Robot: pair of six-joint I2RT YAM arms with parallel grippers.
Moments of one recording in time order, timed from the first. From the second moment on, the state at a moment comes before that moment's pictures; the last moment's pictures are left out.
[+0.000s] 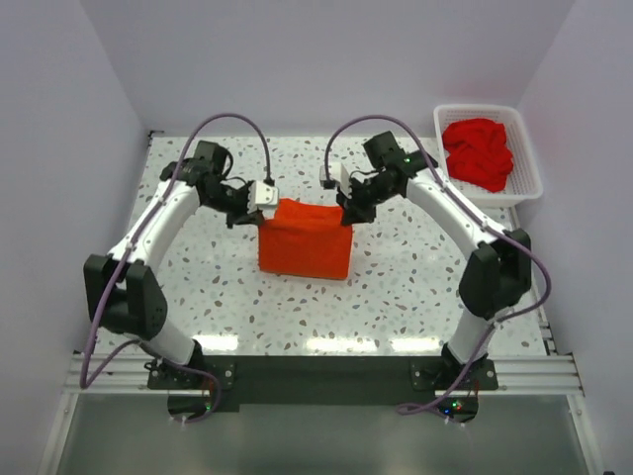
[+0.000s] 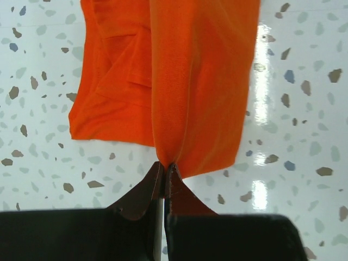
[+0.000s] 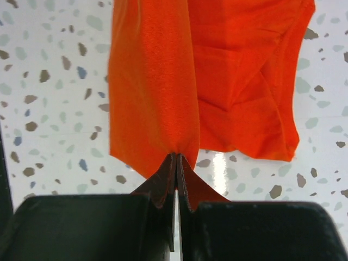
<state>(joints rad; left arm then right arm) -0.20 1.54 1.36 -1.02 0.74 1.25 0.47 1.74 1.61 -0.98 -0.64 -0.84</state>
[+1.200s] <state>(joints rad) -0.24 1.74 1.15 -0.79 0.74 1.08 0.48 1.99 1.50 -0.95 -0.64 -0.91</state>
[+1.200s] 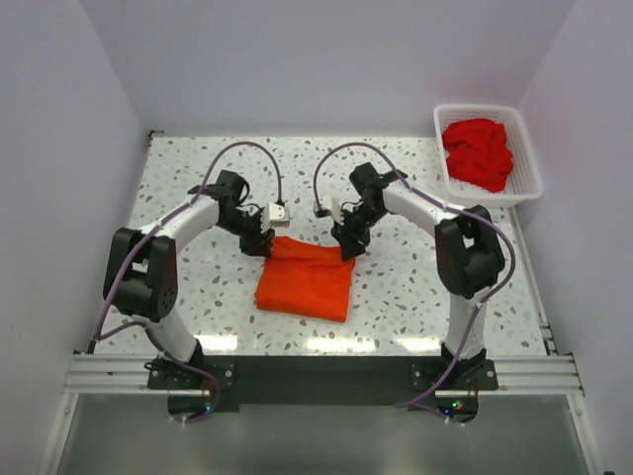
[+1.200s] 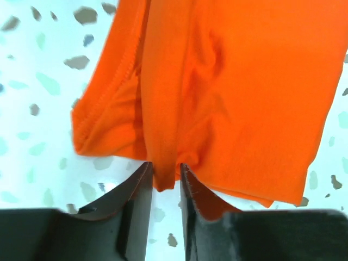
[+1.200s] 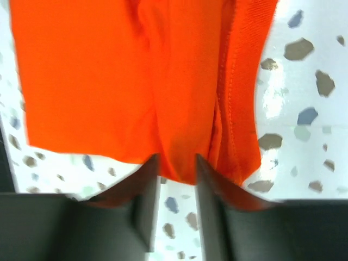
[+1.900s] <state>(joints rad) -0.40 1.90 1.31 -0.67 0.86 1.01 0.39 2.25 1.76 -0.68 -0.80 -0.14</state>
